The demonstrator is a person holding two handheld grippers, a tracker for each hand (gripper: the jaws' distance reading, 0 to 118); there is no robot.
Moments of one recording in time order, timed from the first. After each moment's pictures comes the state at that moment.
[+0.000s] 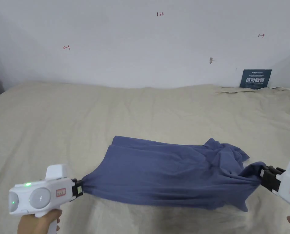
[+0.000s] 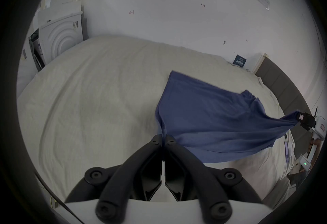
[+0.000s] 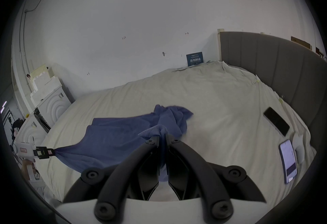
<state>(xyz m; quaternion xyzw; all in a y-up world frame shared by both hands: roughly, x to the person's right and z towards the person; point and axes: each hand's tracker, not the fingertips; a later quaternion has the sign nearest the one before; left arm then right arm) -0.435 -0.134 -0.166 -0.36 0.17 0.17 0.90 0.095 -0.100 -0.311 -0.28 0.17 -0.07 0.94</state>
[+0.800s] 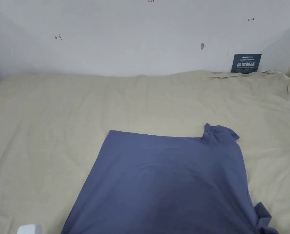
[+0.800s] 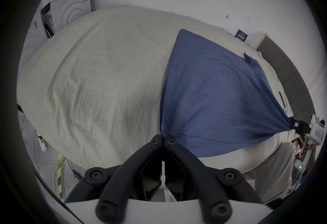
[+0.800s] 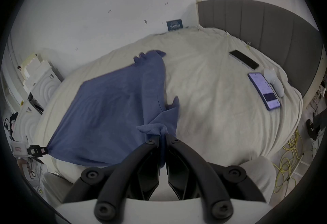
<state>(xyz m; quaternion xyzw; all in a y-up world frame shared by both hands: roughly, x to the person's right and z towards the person) -0.393 -0.183 -0.014 -0.46 0.16 0.18 0.86 0.155 -0.184 -0.162 -0.41 0.11 -0.06 0.90</state>
